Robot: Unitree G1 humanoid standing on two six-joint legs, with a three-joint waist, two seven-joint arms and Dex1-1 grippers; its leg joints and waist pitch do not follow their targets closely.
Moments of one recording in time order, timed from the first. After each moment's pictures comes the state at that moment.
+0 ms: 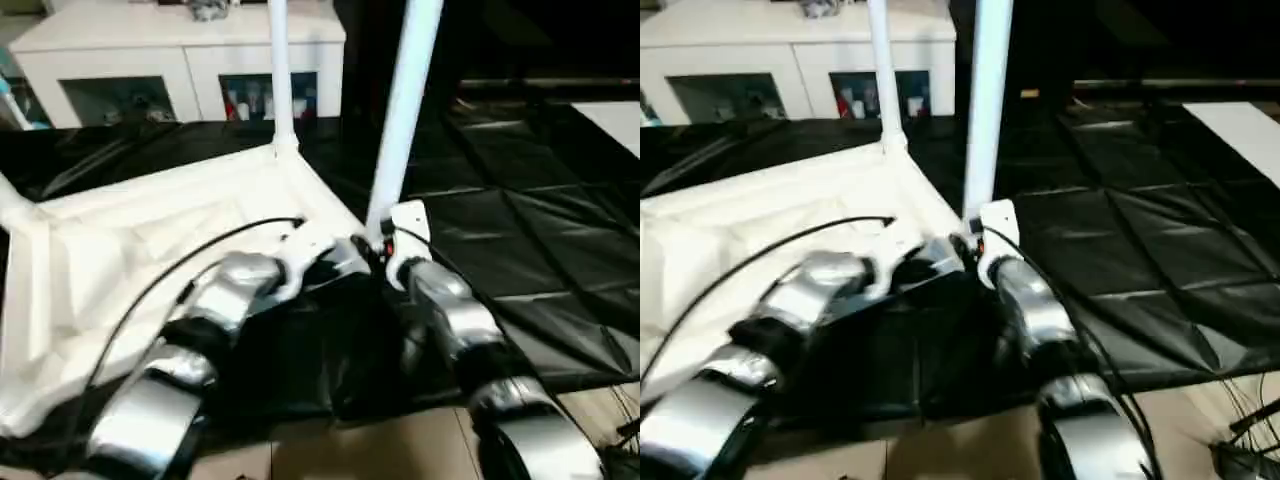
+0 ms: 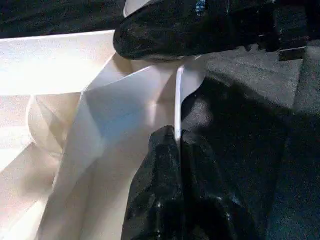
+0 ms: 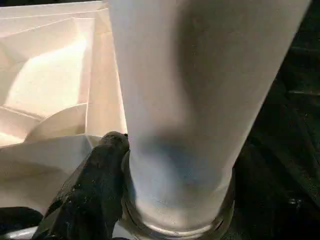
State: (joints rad) left arm -0.79 0.11 -0.21 0.95 0.13 0.06 -0.72; right arm -0.67 -0.02 0.00 0.81 0.05 0.13 0.17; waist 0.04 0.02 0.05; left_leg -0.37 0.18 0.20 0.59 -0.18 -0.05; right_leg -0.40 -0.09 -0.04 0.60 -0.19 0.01
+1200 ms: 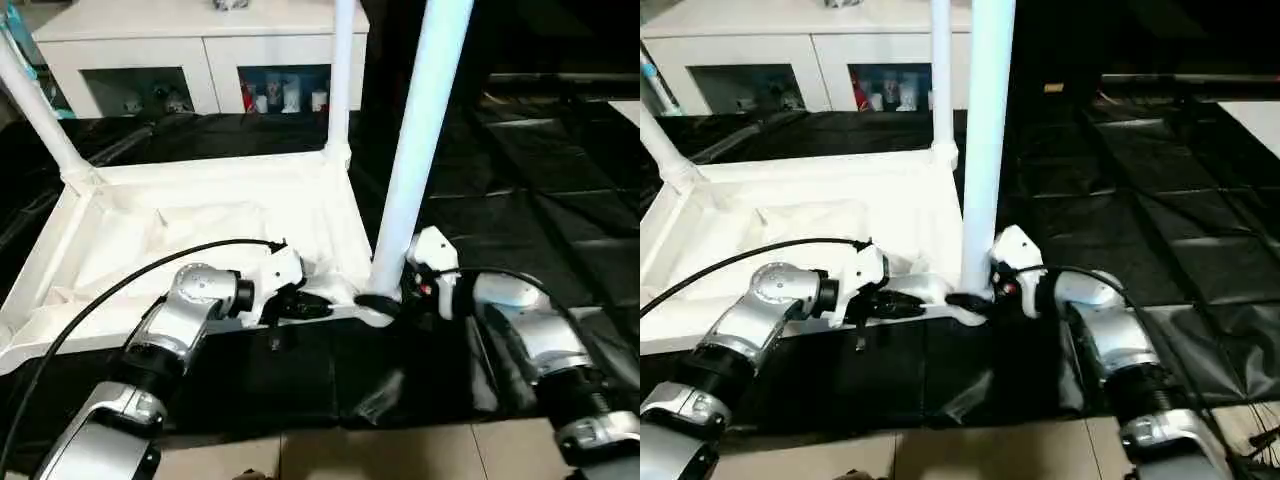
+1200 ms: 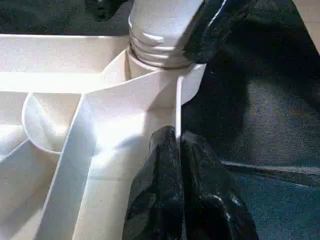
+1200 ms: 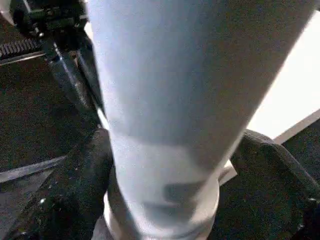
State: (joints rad) left arm -0.57 0.33 -0.25 0.63 0.00 -0.02 -1.21; right arm -0.47 -0.39 0.19 0.46 0.12 0.06 1.04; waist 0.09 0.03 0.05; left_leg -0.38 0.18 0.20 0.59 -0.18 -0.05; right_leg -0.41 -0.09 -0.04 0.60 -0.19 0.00
